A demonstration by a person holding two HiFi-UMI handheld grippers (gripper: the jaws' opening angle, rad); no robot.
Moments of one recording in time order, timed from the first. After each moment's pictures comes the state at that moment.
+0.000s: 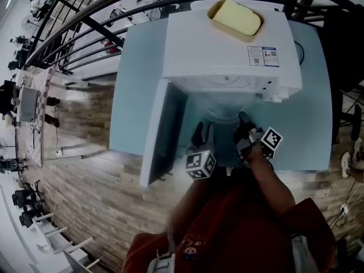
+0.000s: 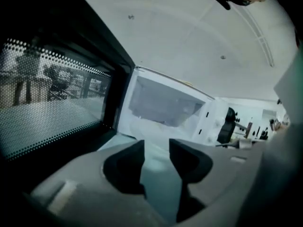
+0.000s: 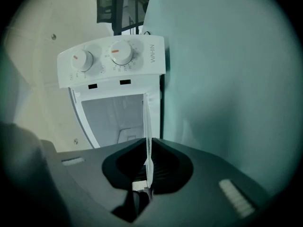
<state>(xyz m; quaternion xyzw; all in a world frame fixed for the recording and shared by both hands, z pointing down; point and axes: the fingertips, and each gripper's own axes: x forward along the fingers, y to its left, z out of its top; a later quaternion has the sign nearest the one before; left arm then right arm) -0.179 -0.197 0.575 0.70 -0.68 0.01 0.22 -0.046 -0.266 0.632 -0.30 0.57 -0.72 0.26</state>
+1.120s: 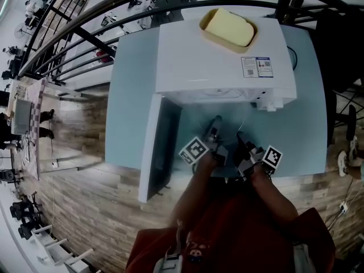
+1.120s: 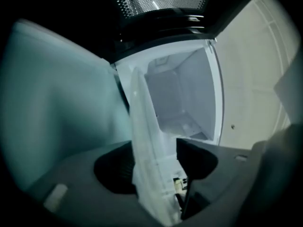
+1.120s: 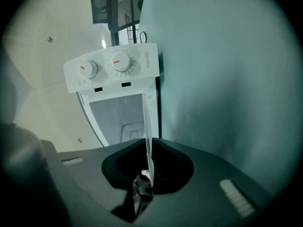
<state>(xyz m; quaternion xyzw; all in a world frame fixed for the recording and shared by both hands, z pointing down) -0.146 -0.275 0.625 0.62 -0.50 -0.31 0.52 -0.032 -0.237 0.628 -0.26 0.57 -0.73 0.26</state>
